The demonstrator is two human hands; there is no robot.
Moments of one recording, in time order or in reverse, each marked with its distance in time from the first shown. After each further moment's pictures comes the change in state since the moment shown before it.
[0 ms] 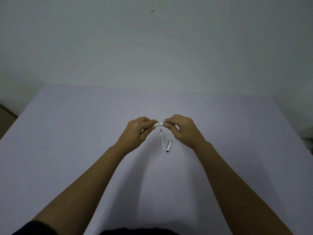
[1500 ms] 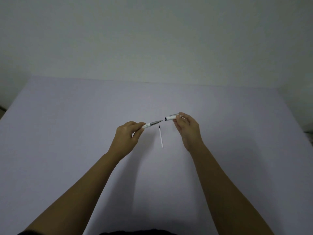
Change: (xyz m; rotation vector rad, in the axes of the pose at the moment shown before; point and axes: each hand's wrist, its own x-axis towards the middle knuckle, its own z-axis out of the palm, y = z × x) left_hand -0.011 -0.032 0.019 0.031 0.050 -0.235; right_hand -0.007 0.046 0.041 1.141 0.506 0.868
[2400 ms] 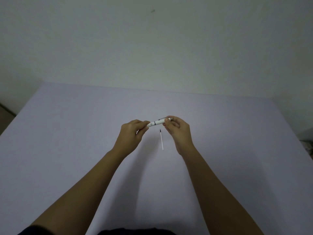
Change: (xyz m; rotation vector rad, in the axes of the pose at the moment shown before) left_hand -0.004 0.021 -0.013 0.001 0.072 0.065; right_hand -0.041 -0.012 0.031 -0.253 -0.163 -0.089
